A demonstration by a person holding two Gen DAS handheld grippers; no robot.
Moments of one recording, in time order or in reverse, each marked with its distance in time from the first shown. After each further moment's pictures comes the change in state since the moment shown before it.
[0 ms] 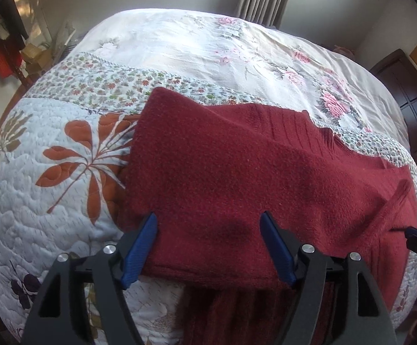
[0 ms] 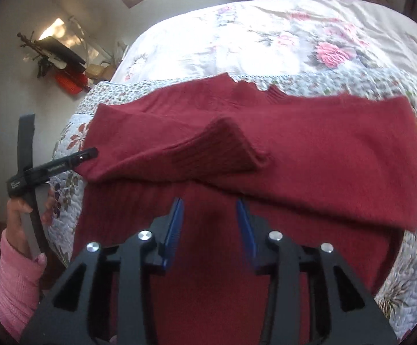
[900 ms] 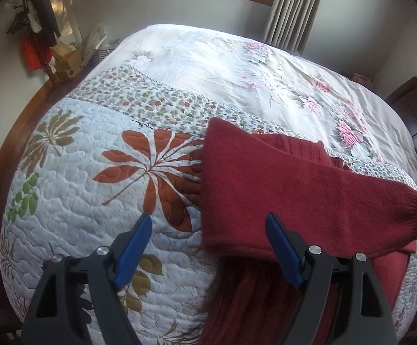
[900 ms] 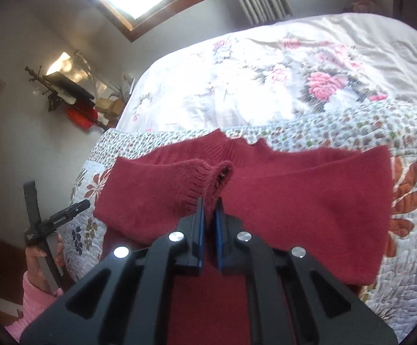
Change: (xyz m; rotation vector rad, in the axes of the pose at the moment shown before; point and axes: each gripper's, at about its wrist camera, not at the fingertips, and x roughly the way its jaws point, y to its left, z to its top) left arm -0.043 0.026 0.005 -0.118 -0.092 0.079; right arm -0.056 -0.046 0.065 0.059 -0.152 0.077
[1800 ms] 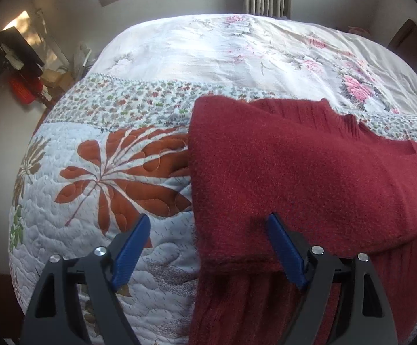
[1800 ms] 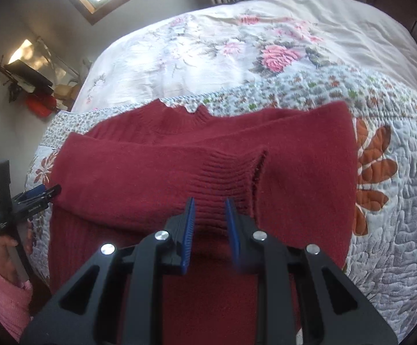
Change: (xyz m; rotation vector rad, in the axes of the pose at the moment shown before) left arm 0.061 -0.052 -0.012 0.183 0.102 0.127; right arm 0.037 -0.046 -0.034 0.043 0.123 -0.195
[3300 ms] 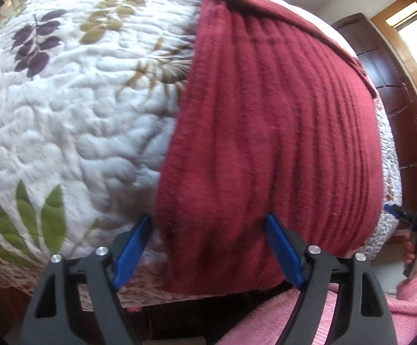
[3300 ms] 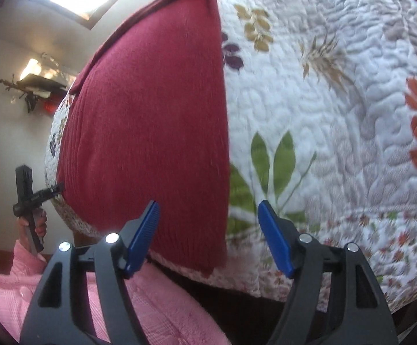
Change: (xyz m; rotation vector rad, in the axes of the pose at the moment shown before) left arm -0.051 0.047 -0.251 0.016 0.155 -0.512; right arm -0.075 -0.070 -0.326 0.155 0.065 0.164
